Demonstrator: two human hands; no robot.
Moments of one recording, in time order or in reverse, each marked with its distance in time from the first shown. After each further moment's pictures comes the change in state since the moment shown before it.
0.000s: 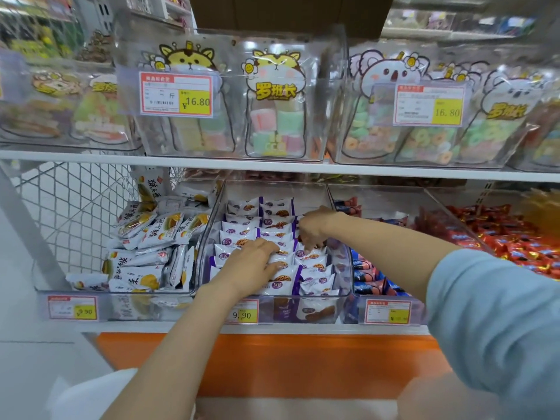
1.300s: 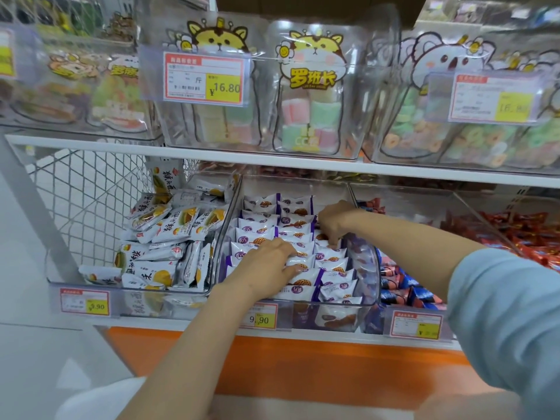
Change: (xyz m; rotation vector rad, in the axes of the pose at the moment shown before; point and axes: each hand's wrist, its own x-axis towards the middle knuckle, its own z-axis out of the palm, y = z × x) left_hand -0.001 -0.004 -0.008 -0.015 -0.070 0.020; right_hand 0.006 0.000 -0.013 -0.156 0.041 0.072
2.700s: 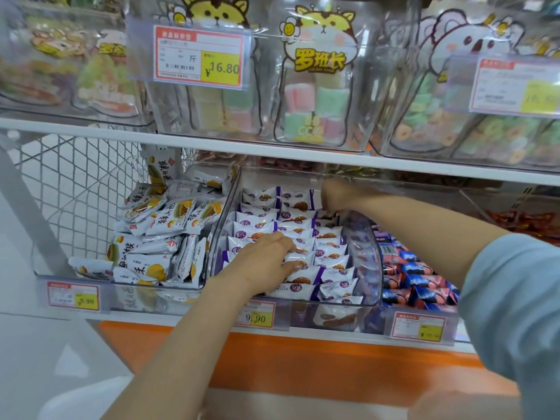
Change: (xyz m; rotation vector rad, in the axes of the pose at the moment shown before) left_hand 0.005 -0.003 -0.003 0.008 -0.010 0.013; right_hand 0.024 0.026 -0.009 0.506 0.209 0.073
